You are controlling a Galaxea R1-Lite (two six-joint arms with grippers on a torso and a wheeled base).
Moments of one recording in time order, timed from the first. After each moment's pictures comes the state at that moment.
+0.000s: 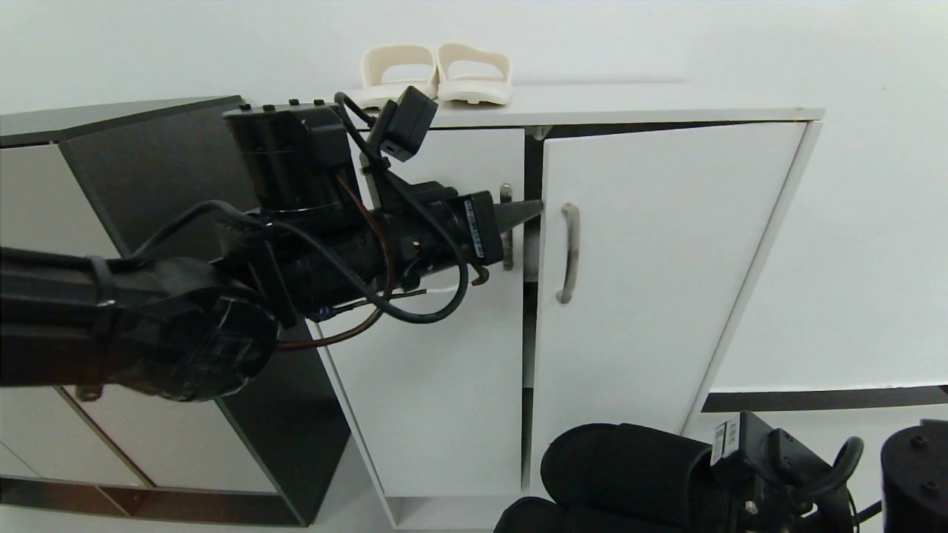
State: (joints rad) left arm -0.62 1.74 -1.14 -0.67 -0.37 -0.29; right arm 0.97 1.41 -0.35 -0.69 0.06 0.08
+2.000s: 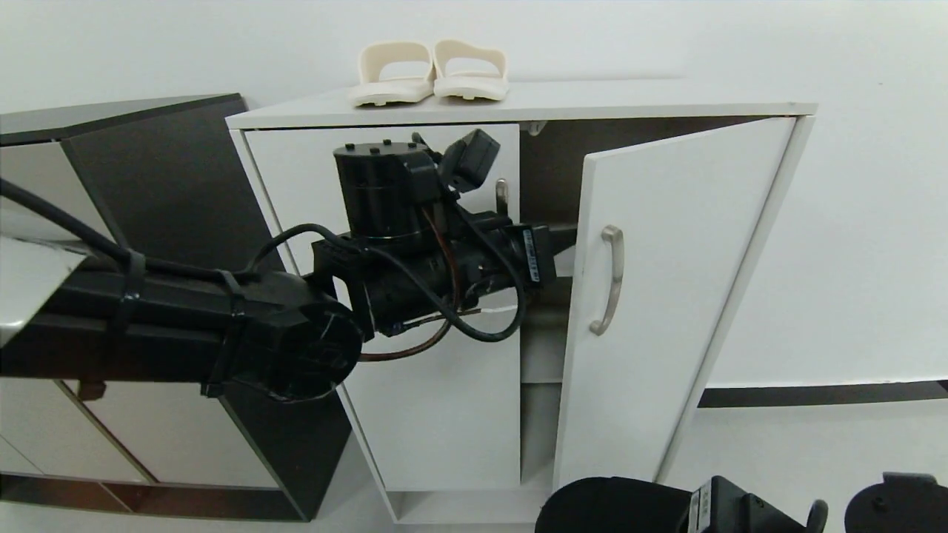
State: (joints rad) left arm -0.70 1.85 -1.19 -0.68 -0.31 -0.31; right arm 1.06 1.45 -0.28 -0.69 0.06 0.07
